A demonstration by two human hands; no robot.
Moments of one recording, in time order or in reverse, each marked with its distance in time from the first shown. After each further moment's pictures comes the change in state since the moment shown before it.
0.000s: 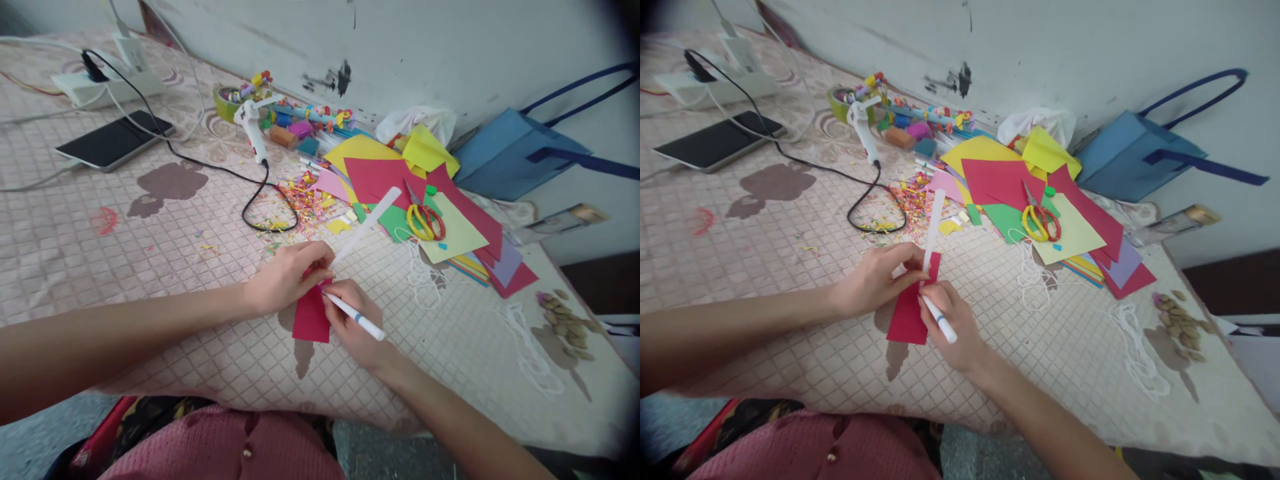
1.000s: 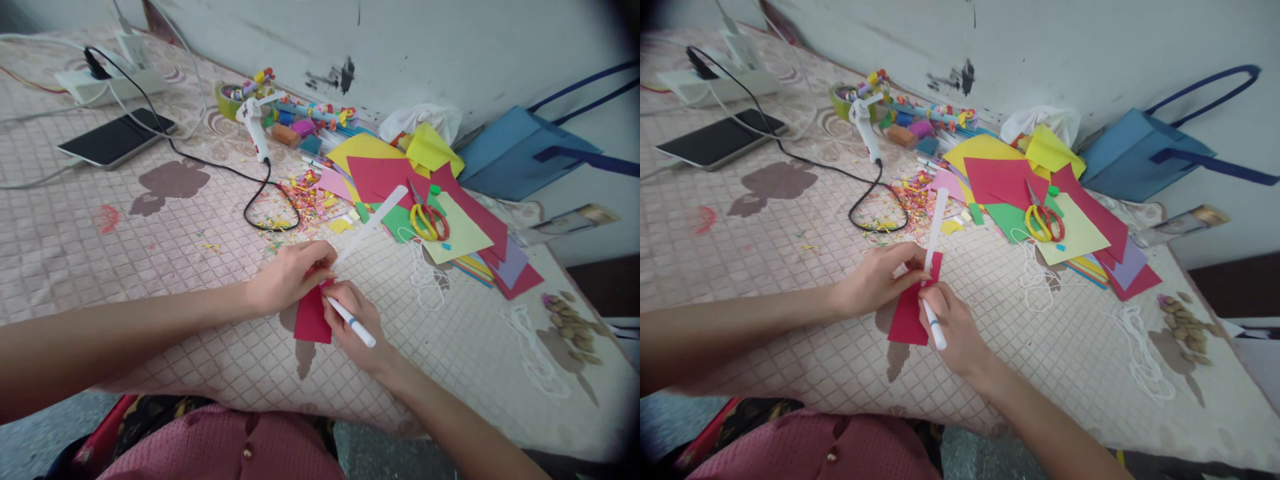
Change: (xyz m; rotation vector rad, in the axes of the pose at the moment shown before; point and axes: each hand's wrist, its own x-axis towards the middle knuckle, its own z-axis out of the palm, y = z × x) left_hand 0.000 0.000 -0.001 -0.008 -0.016 -0.030; right_hand 0.000 -0.001 0.002 -0.056 -0.065 -0.030
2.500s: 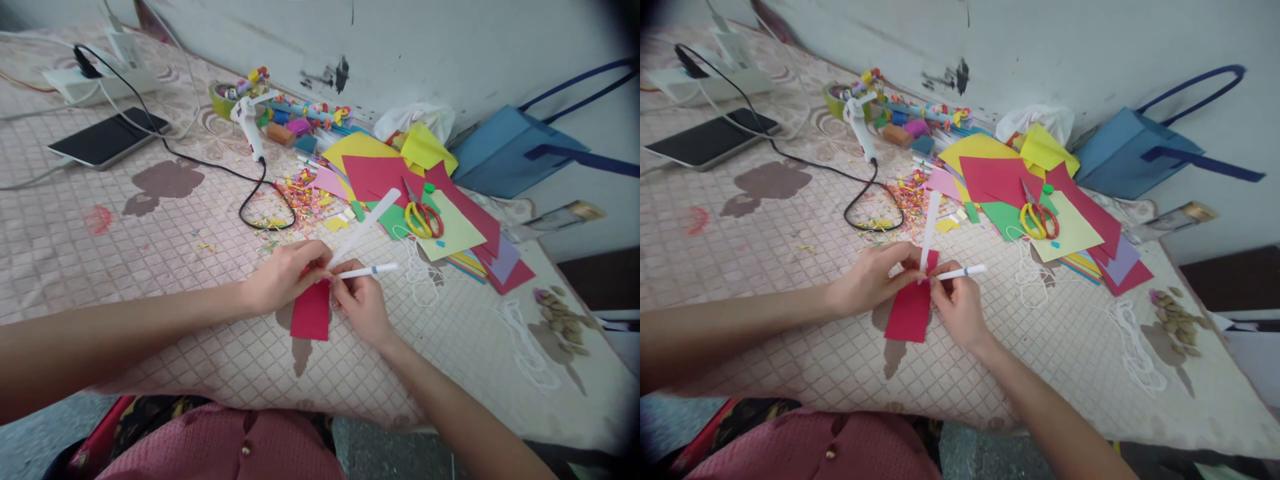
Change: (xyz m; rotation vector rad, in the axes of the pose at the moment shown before) left_hand -0.001 0.000 0.000 -0.001 -0.010 0.007; right_hand 0.019 0.012 -0.008 0.518 0.042 0.414
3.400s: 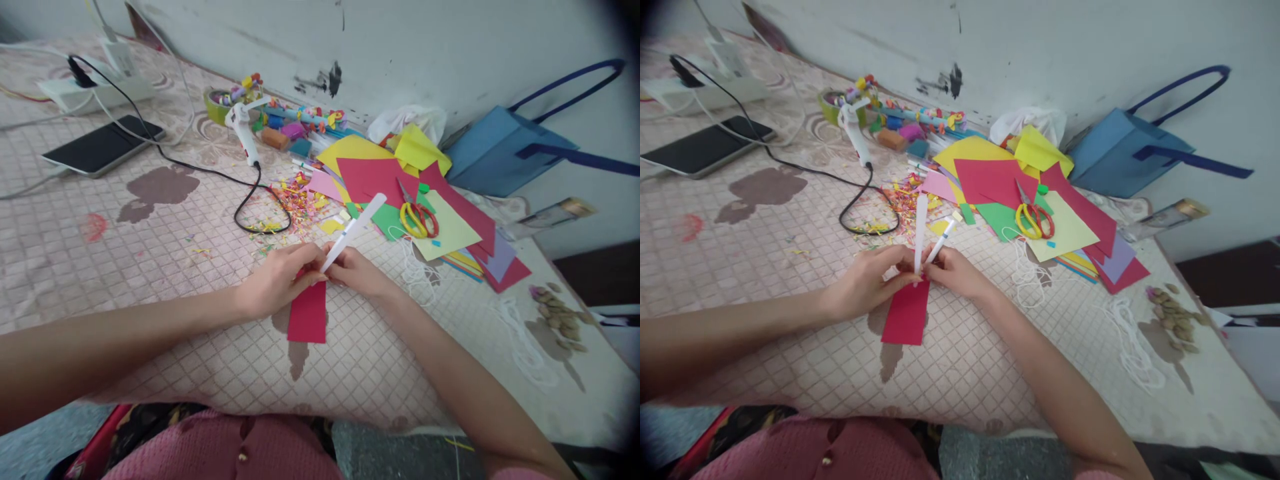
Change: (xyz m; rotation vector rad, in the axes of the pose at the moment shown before) left_hand -0.001 -0.001 0.000 0.045 0.003 0.034; right_hand 0.061 0.001 -0.018 0.267 -0.499 0.046
